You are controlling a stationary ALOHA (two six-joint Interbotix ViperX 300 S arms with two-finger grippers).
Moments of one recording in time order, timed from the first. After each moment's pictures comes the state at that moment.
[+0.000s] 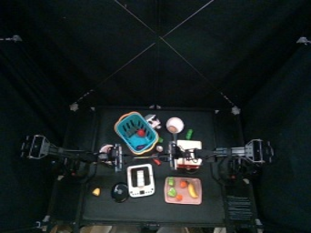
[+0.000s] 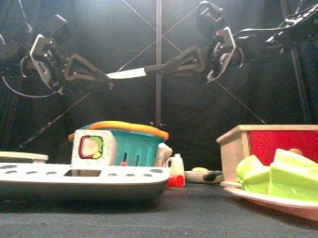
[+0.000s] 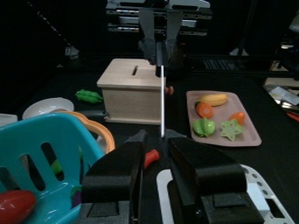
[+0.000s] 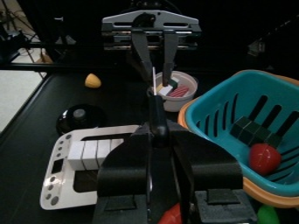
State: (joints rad) left arm -0.02 -0.37 1.19 -0.13 -0.76 0.13; right arm -0.14 -0.18 0.80 -0.40 -0.51 0.28
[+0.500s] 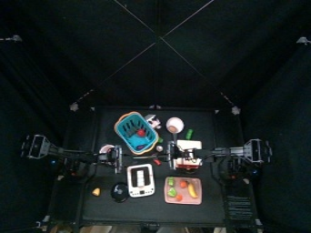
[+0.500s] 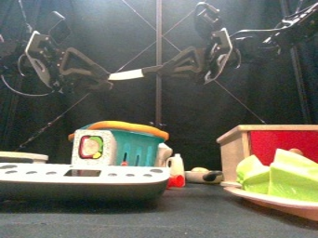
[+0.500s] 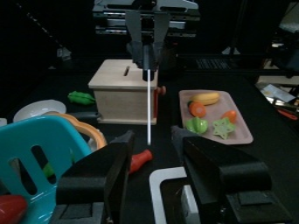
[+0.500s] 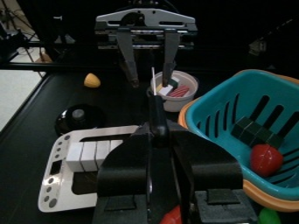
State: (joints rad) left arm -0.04 -0.38 1.19 -0.13 -0.76 0.13; right arm -0.14 -0.15 0.78 -0.40 -0.51 0.28
